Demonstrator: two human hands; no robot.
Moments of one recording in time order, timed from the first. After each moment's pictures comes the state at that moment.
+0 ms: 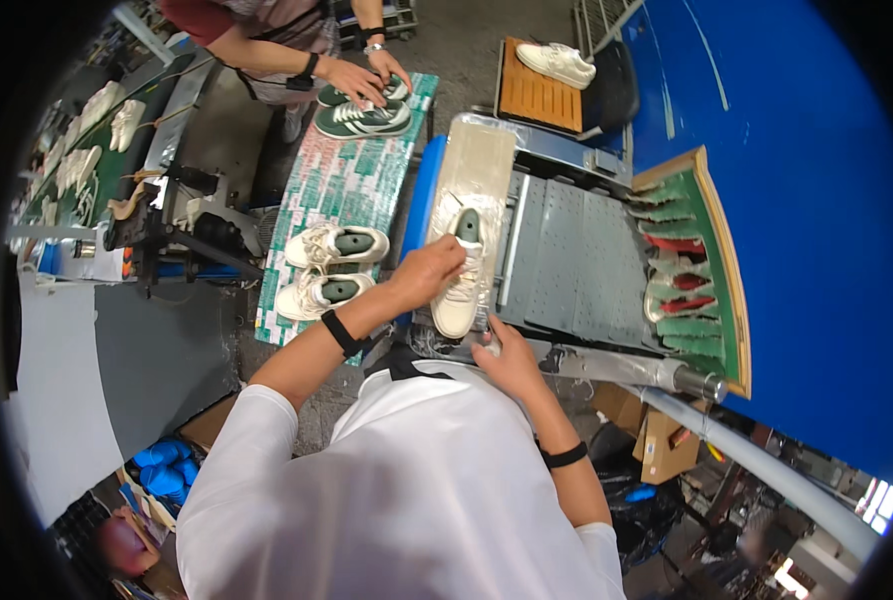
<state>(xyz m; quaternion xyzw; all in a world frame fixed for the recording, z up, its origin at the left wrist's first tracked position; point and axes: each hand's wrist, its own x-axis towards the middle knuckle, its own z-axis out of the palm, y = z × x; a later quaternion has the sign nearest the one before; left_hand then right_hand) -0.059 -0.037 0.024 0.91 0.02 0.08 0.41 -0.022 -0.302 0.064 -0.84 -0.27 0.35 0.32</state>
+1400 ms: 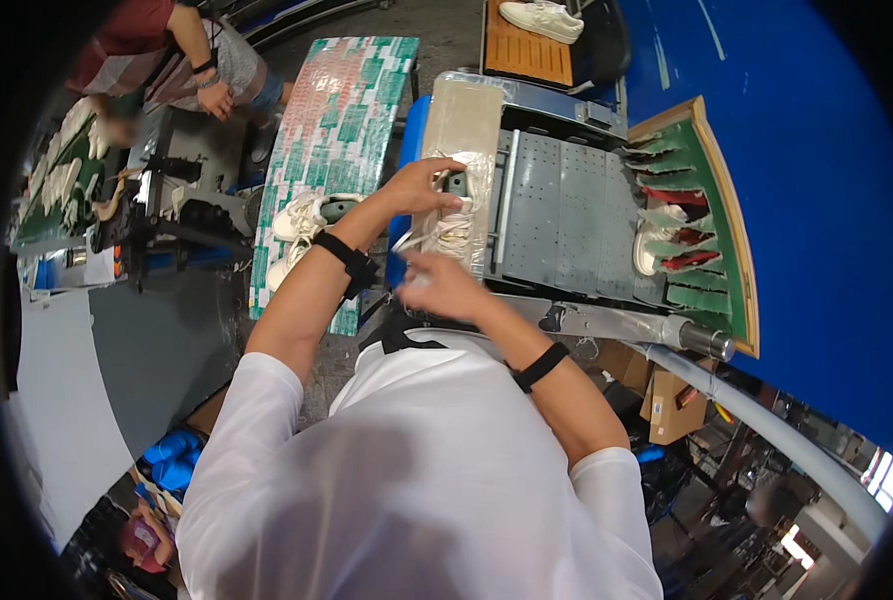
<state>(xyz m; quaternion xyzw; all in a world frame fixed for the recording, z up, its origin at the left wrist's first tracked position) 0.008 0.019 0.000 0.87 0.09 -0.05 0.49 -0.017 -0.195 0.085 -0.68 -0.35 0.50 0.41</state>
